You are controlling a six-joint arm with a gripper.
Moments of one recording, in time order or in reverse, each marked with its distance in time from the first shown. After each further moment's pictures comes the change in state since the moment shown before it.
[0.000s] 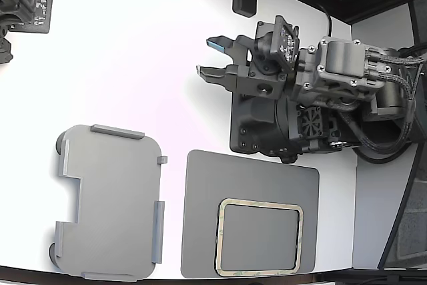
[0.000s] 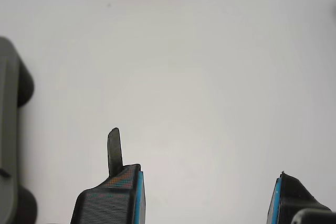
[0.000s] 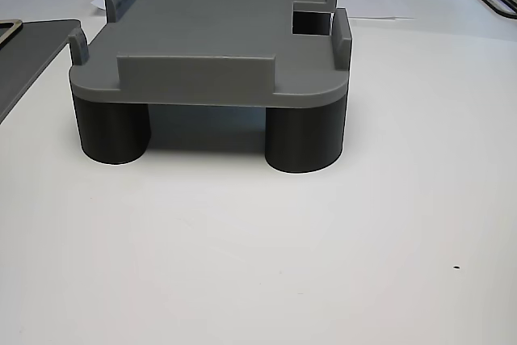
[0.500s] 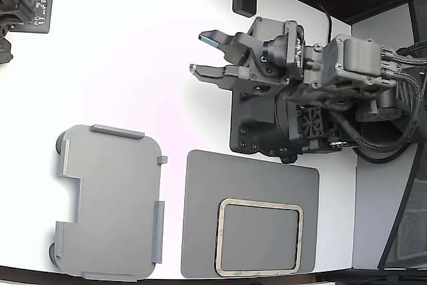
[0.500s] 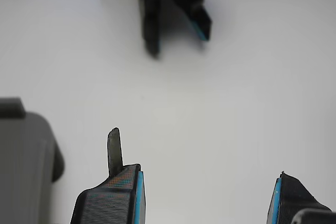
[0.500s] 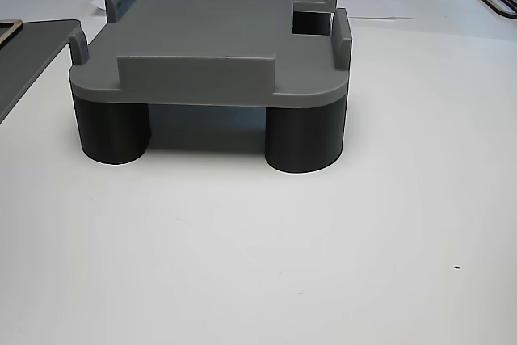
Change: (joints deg) arm 0.2 0.0 2.2 -14.3 -3.2 -8.0
